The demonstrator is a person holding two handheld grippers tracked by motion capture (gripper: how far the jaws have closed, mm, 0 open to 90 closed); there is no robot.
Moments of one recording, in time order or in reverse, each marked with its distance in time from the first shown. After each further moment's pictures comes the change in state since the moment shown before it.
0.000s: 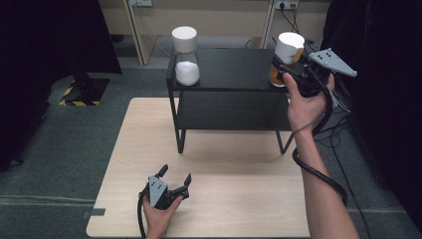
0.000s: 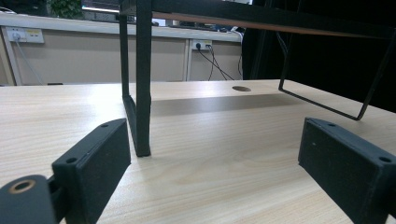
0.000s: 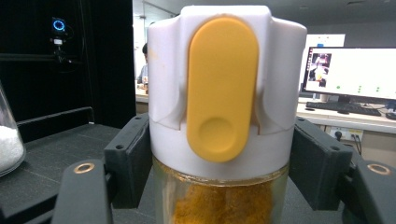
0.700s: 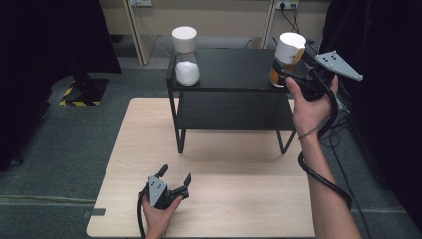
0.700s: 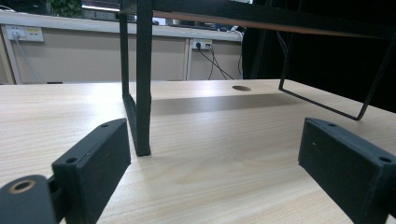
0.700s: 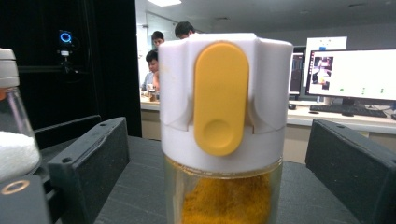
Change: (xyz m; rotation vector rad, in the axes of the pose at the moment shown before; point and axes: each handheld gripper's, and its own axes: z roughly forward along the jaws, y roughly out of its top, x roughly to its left) left arm 0.001 0.001 0.000 0.004 -0.001 -0.002; right arm -0.001 -0.003 -0.014 -0.031 0.015 0.025
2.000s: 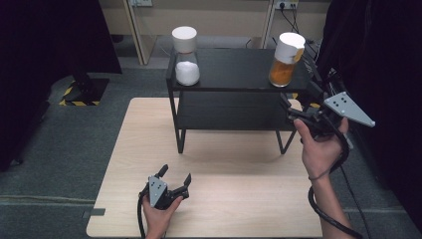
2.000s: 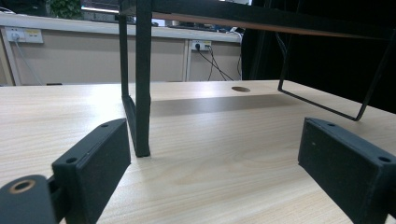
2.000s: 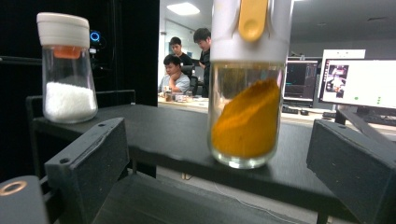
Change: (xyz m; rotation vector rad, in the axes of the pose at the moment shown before) left arm 0.000 -0.001 -0.001 -0.008 -0.001 0.002; right arm 0.002 -0.053 -0.073 -0.039 0.066 -0.036
